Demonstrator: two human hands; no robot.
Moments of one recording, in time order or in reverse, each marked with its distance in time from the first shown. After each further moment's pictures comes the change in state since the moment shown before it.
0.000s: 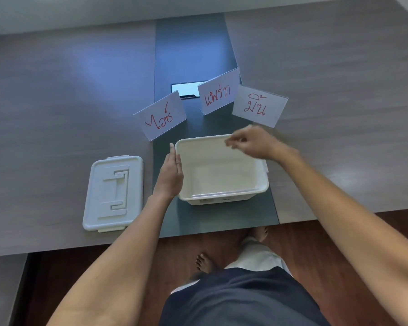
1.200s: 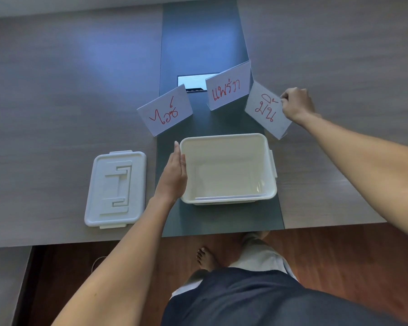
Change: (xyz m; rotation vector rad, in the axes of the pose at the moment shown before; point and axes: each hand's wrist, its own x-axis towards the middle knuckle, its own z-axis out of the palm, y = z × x) left_hand -0.001 0.004 -0.002 0.042 -0.017 -0.018; right_hand 0.095 0.111 -0.068 -0.266 0.473 0.348
